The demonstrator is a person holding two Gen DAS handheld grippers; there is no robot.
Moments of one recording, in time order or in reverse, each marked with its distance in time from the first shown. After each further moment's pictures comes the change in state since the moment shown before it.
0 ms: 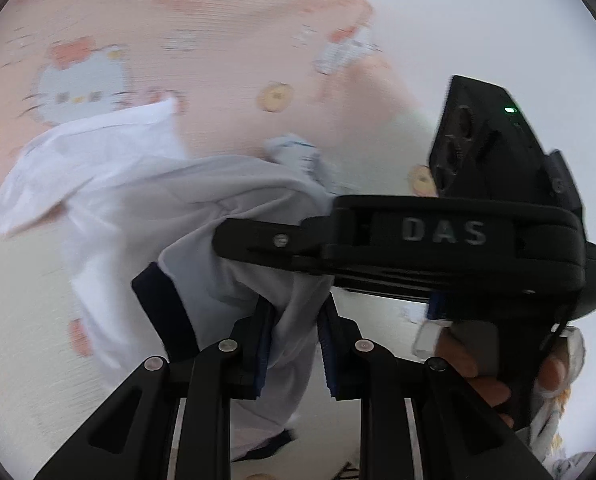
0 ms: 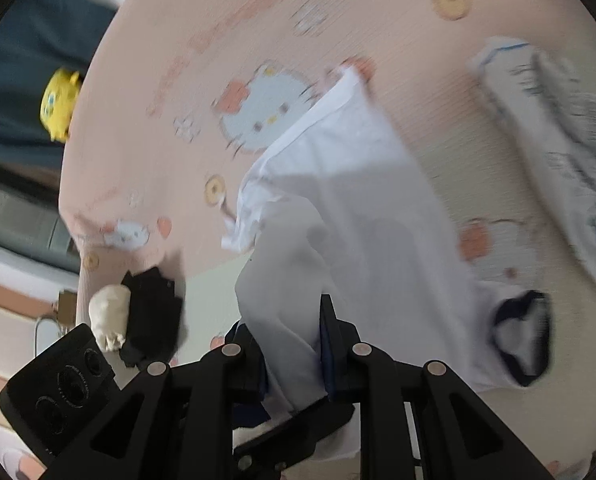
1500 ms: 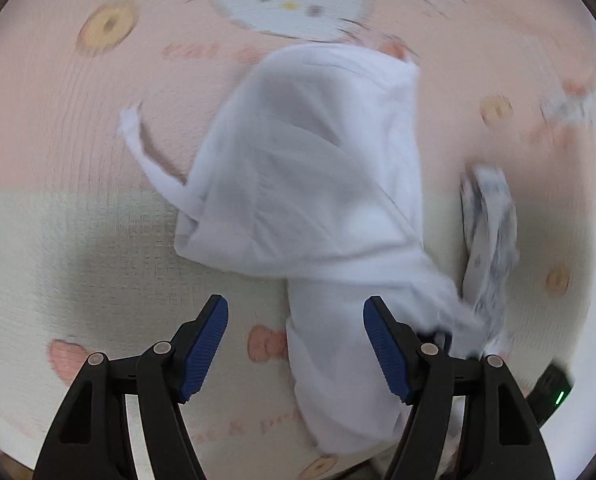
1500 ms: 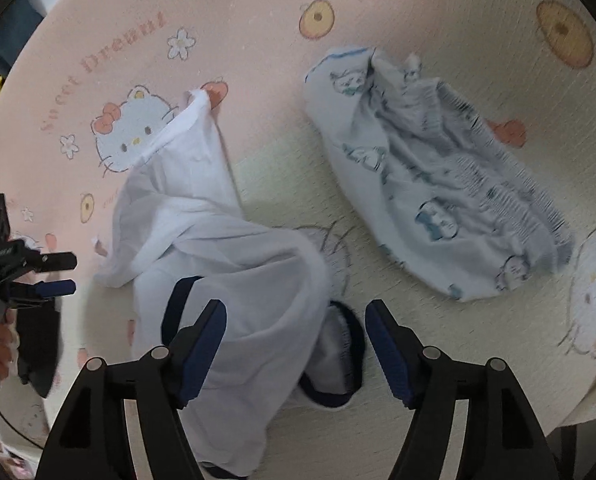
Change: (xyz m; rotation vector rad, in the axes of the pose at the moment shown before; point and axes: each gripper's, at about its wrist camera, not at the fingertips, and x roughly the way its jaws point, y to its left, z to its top) left arm 0.014 0.204 0.079 -0.634 0.312 0.327; right arm -0.009 -0.078 -0.007 -0.035 -0.103 -0.393
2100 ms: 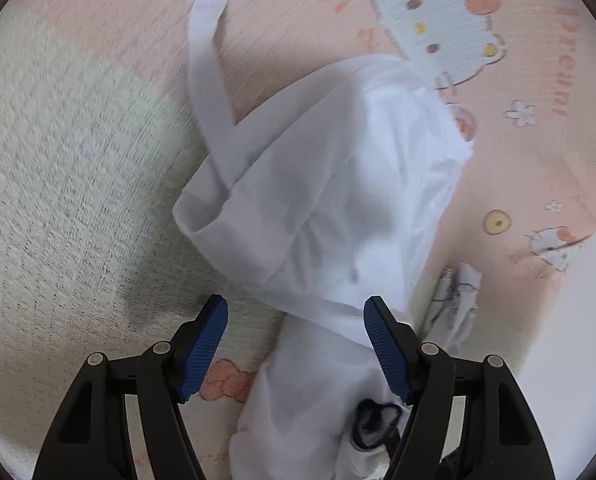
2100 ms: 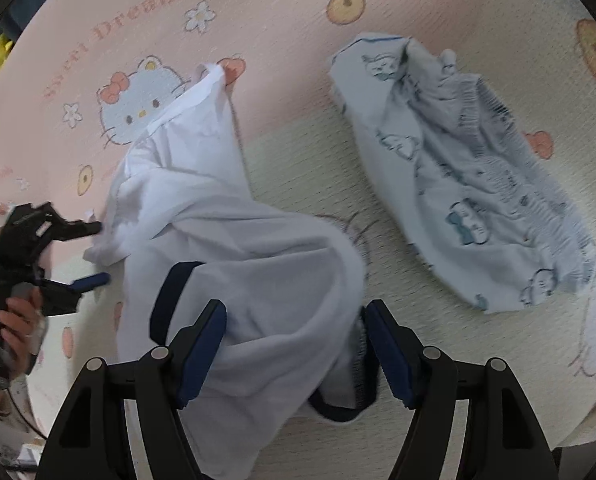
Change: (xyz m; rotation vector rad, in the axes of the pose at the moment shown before) left arm 0.054 0.052 -0.008 -0.380 -0.045 -0.264; right arm 0.015 0.021 -0.014 -0.079 0.051 0.002
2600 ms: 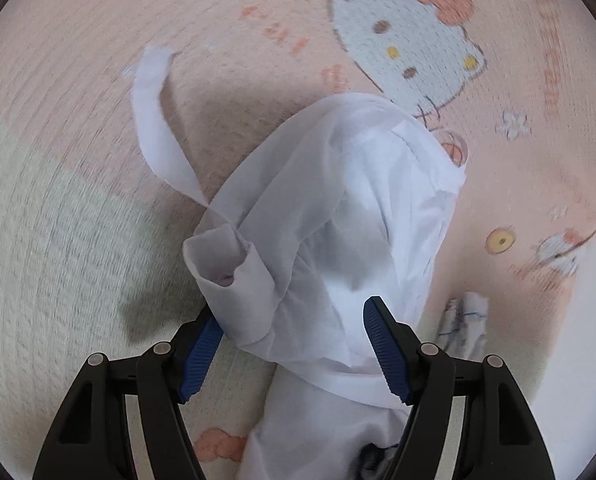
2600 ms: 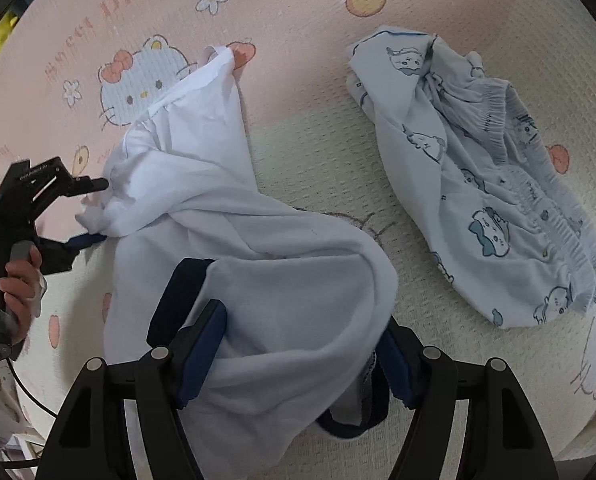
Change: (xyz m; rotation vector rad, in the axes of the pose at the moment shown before) left arm 0.010 -0.038 0.024 0.160 -0.147 0.077; right arm 0.013 0.009 0.004 -0.056 0.029 -0.047
